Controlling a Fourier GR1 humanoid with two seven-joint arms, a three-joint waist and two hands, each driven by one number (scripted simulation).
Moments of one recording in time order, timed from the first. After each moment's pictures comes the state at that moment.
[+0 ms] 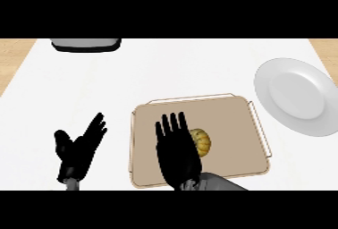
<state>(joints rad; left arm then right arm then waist) 0.04 0.17 -0.14 -1.44 0.18 0.10 0.19 -0.54 -0.12 0.92 -1.58 1.01 0.59 0.81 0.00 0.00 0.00</state>
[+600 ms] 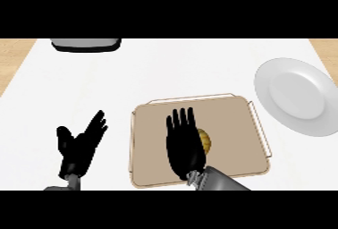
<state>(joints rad) 0.01 0.15 -0.11 -1.42 0.16 0.08 0.19 -0.50 -0.11 0.88 -1.45 1.23 0.56 0.73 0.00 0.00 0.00</state>
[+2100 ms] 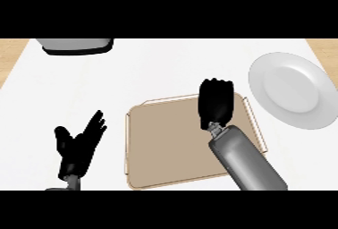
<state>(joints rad) 0.03 0.11 -0.07 -1.45 0.12 0.07 0.22 -0.57 -0.05 0.43 -1.29 1.46 0.29 0.79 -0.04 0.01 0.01</state>
